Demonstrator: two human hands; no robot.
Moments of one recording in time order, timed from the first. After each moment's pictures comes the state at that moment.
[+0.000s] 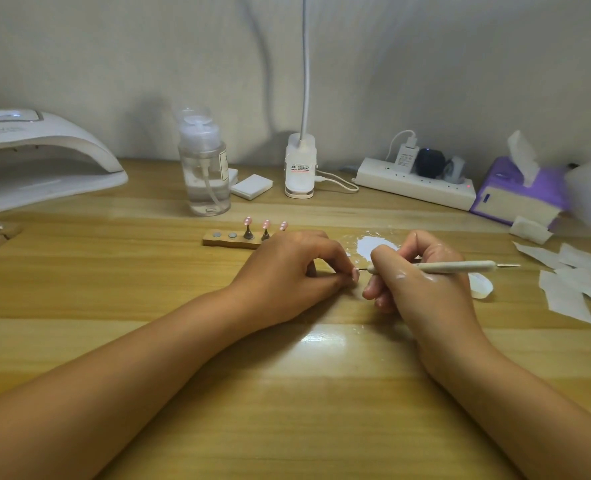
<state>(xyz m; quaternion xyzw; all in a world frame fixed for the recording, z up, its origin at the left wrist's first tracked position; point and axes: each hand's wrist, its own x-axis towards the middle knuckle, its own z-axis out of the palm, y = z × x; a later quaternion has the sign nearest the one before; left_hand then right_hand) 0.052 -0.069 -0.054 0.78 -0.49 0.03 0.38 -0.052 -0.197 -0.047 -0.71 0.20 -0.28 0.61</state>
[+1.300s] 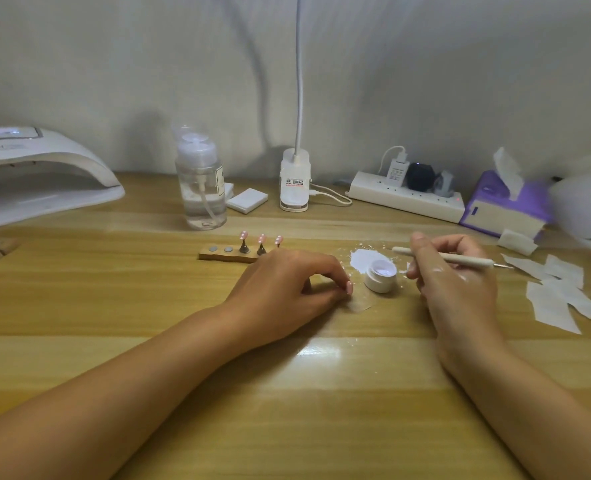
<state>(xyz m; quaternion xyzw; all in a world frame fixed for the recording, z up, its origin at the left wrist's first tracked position) 0.055 -0.068 -0.061 0.78 -0.50 0.03 0.37 -0.047 -0.236 -0.053 -0.65 0.25 -0.42 0.59</state>
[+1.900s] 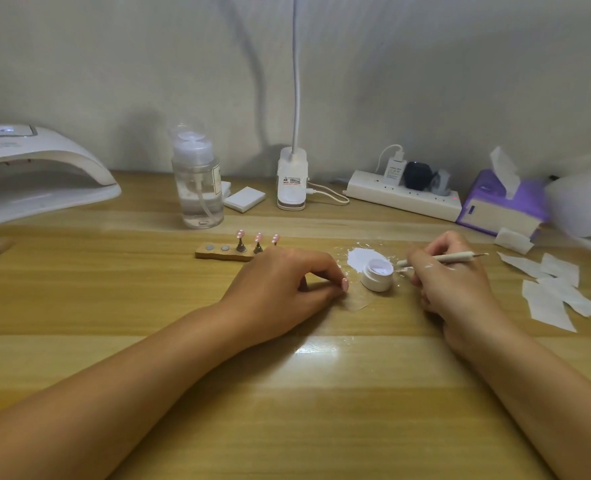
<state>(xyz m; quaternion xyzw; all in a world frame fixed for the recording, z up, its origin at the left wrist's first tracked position) 0.054 -0.068 -0.060 0.79 -0.49 0.02 0.37 -0.042 -0.260 -0.055 -0.73 0.31 -0.30 0.54</state>
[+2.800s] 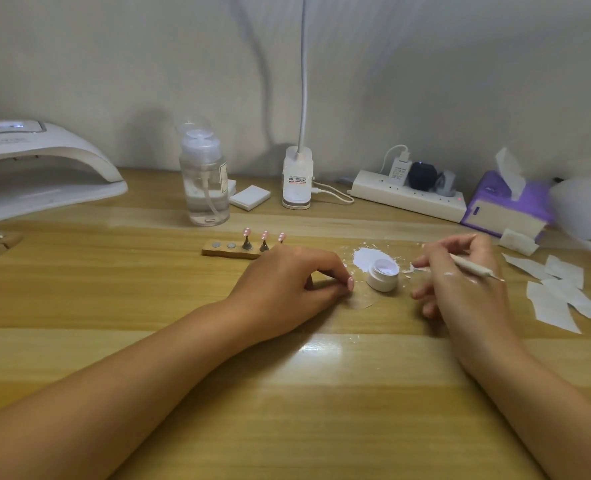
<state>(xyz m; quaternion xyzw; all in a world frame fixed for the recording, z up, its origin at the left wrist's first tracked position) 0.054 -0.068 -0.061 0.79 -0.48 0.02 0.37 -0.058 -0.247 -0.051 -0.72 0.27 -0.37 0.52</state>
